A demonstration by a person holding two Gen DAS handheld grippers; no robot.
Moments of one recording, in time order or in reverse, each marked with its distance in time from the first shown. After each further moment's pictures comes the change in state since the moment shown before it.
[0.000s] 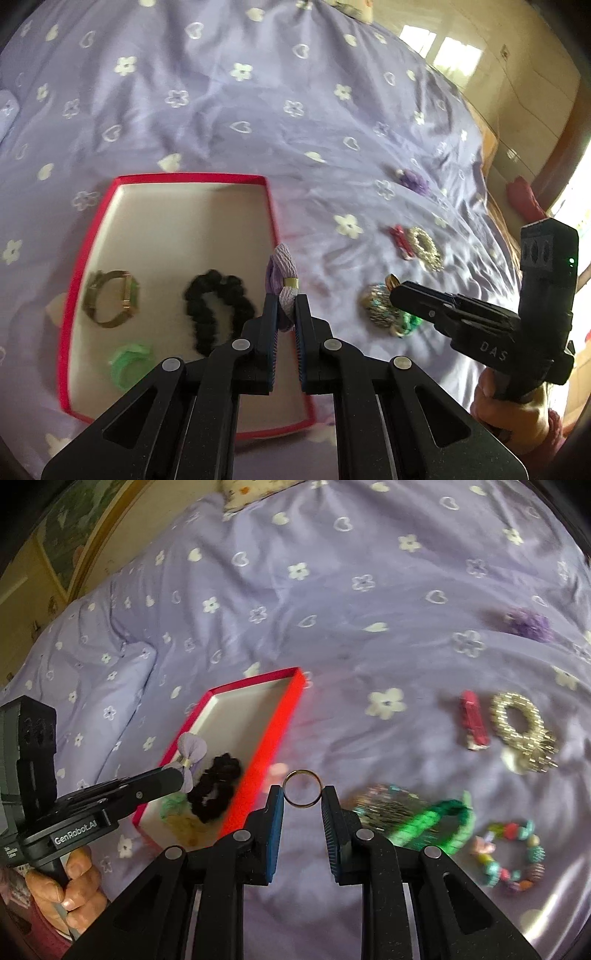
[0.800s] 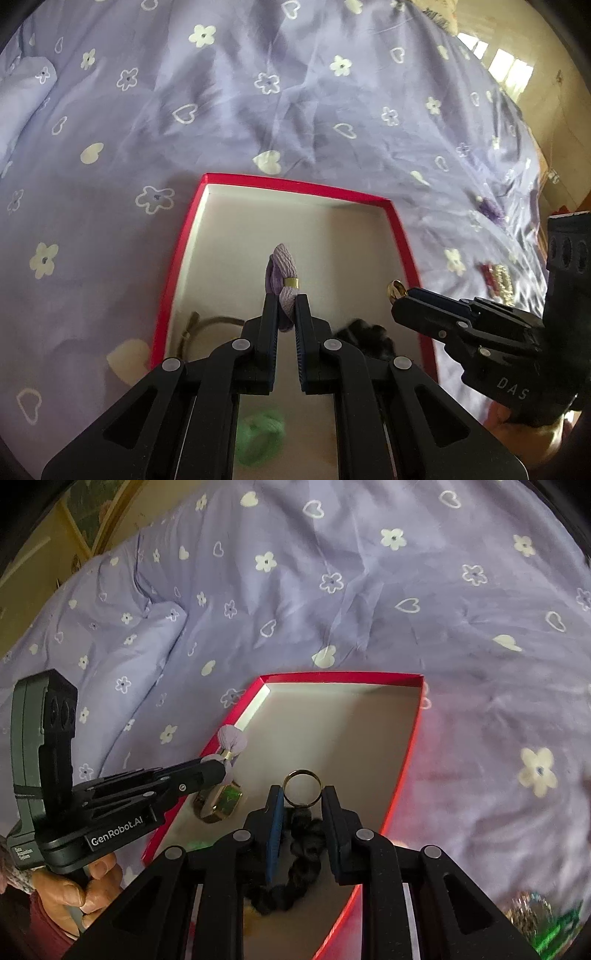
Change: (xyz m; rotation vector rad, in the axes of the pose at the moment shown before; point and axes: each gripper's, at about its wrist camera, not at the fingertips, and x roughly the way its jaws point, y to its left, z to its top) left arm 0.041 0.109 0.035 -0.097 0.038 0.140; right arm 0.115 0.073 0.046 -0.126 0.114 0.070
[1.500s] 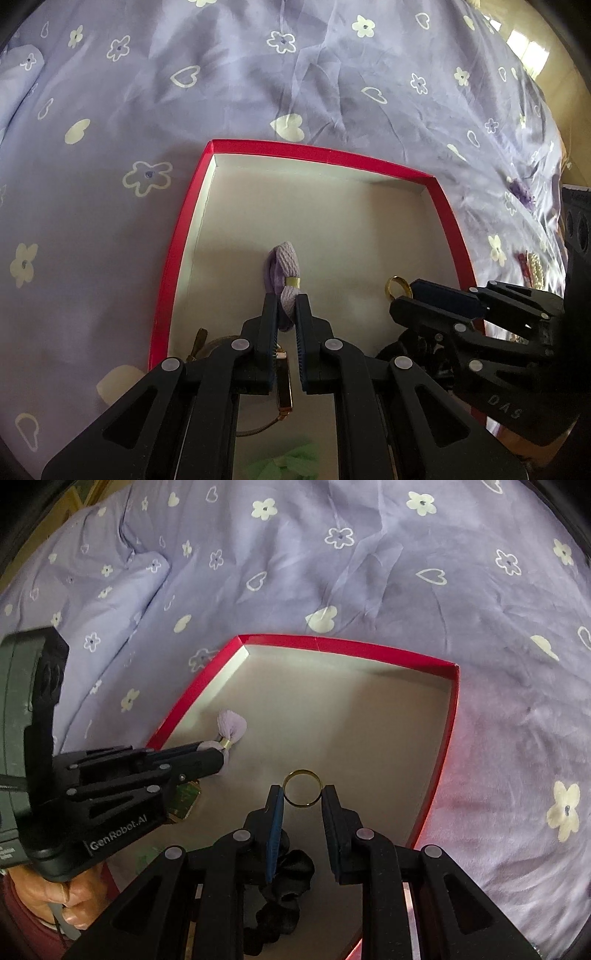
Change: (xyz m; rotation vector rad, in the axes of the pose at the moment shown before) left arm 0.047 0.011 0.003 0.014 0.105 0.049; right arm 0.049 0.005 0.011 -0.100 0.153 -0.096
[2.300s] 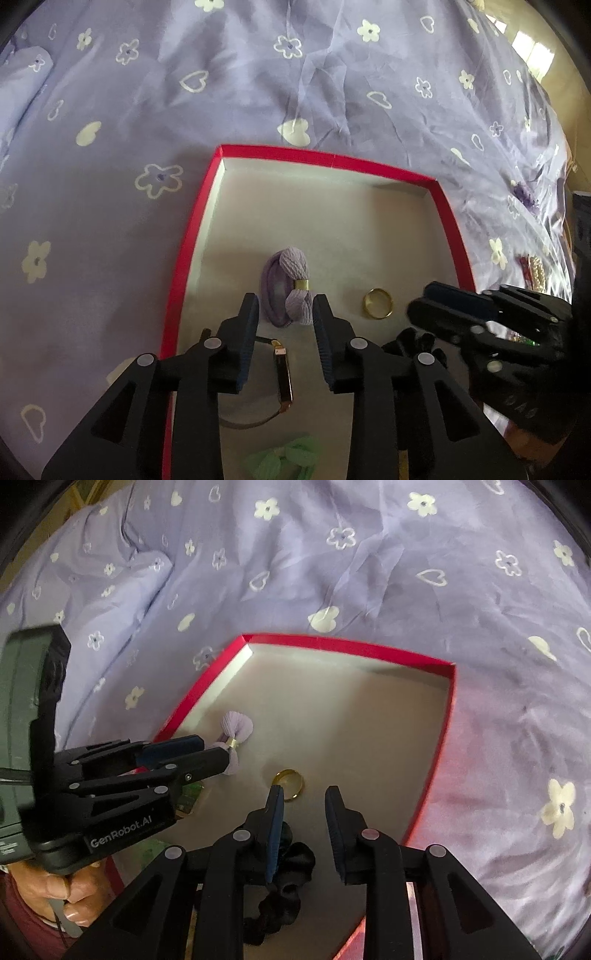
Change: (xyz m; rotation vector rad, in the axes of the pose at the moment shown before) left arm -0.012 -0.001 0.001 -0.011 -0.011 0.033; right arm -0.020 -0.003 -0.003 0.030 -0.029 0.029
